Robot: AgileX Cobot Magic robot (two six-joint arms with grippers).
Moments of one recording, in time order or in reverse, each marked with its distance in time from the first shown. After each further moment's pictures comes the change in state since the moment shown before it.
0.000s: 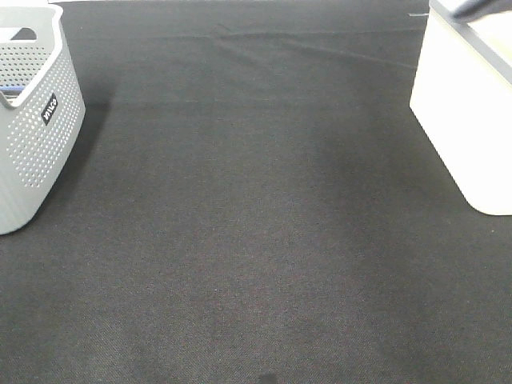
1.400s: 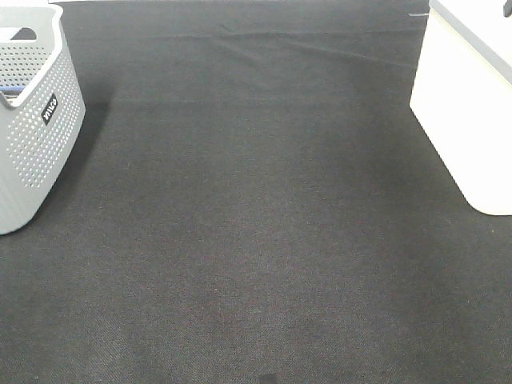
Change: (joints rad) left arm 0.000 0.000 0.000 0.000 0.000 0.000; right arm -0.063 0.222 0.012 0.006 0.034 0.086
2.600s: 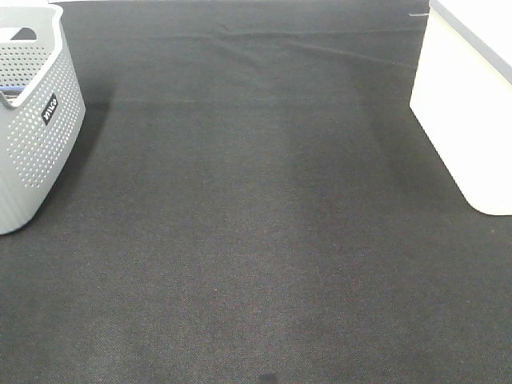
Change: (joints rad) left arm 0.000 0.000 0.000 0.000 0.000 0.000; right arm 0.244 -0.577 0.517 -0.058 -0.001 0.008
